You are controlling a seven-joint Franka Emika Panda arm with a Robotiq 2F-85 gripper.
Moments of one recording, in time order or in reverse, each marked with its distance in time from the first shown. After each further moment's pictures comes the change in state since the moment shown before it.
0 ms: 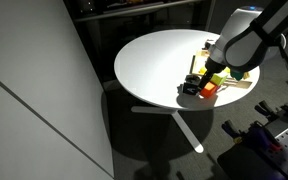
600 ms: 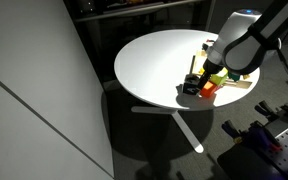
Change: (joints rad) arm 0.000 0.043 -0.015 0.026 -0.087 0.031 0.024
